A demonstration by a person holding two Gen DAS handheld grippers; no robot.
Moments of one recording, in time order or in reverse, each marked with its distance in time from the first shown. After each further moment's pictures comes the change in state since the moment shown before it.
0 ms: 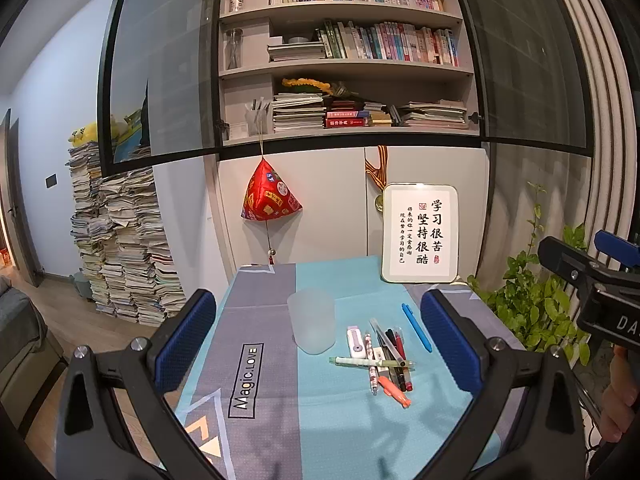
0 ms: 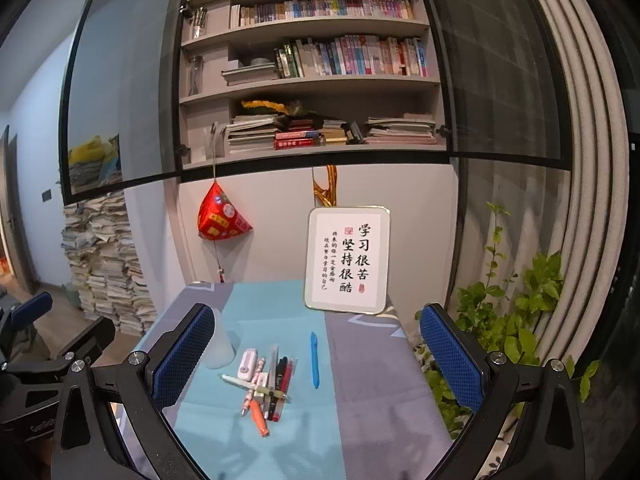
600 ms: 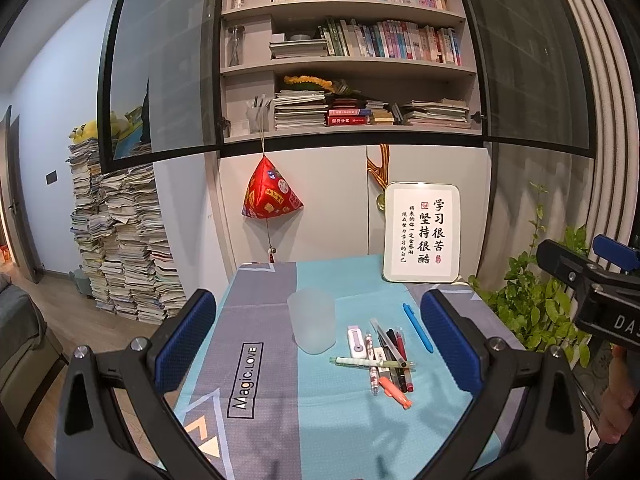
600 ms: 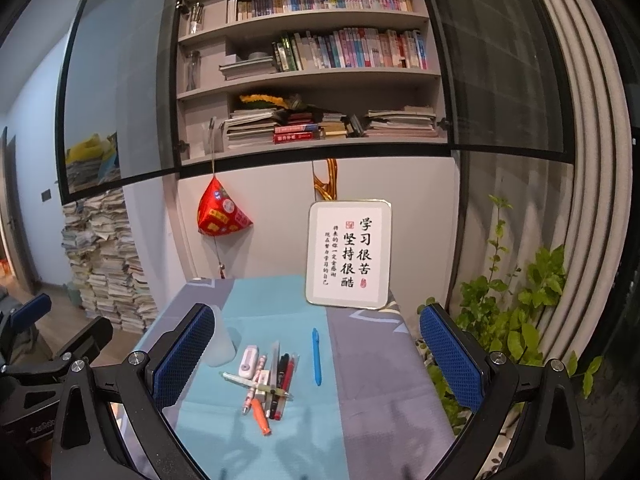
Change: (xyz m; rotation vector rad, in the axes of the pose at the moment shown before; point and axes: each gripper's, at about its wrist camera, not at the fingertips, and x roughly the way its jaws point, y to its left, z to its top) left arm 0.004 0.005 0.004 -0.005 0.012 0.001; right arm 0.004 -0.002 0.004 0.012 0.033 0.008
